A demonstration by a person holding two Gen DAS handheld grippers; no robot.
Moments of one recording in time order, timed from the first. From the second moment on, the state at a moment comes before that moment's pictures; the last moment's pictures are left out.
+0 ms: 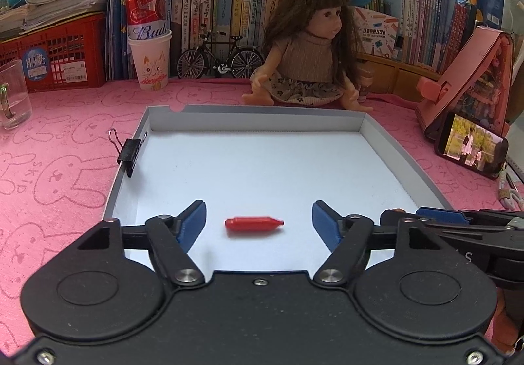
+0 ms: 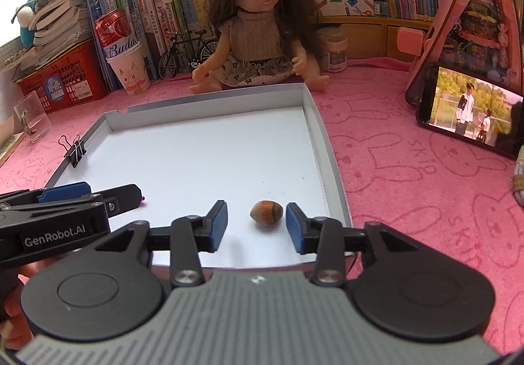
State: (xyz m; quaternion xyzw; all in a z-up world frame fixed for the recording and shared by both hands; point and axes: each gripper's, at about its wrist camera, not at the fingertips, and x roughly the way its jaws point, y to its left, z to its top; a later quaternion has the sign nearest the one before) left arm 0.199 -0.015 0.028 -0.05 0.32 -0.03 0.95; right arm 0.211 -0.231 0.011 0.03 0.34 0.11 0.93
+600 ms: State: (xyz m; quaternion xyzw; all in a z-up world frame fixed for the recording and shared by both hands) left arm 0.149 -0.006 0.061 -0.05 0.27 -0.04 0.96; right arm 0.174 -0.246 0.033 0.05 0.30 0.12 0.95
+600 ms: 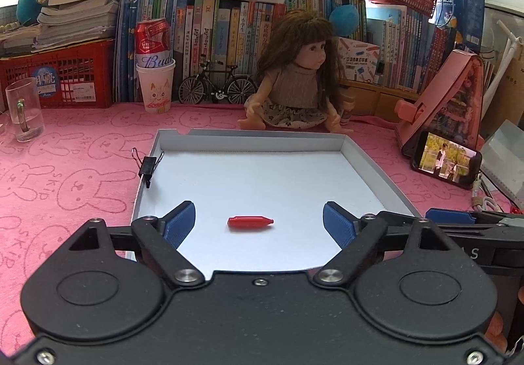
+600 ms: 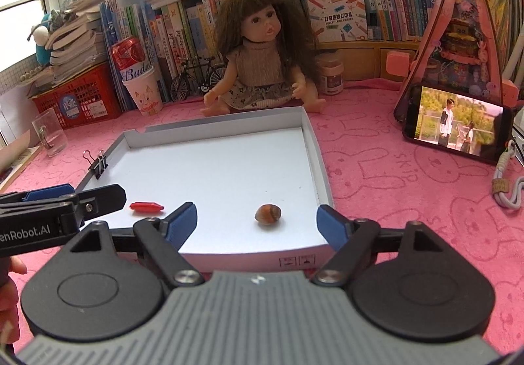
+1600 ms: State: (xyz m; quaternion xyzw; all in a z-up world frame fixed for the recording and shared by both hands) left arm 0.072 0.005 0.059 -0.04 0.24 -0.04 0.97; right arm 0.103 -0.250 0.032 0.02 0.24 0.14 0.96
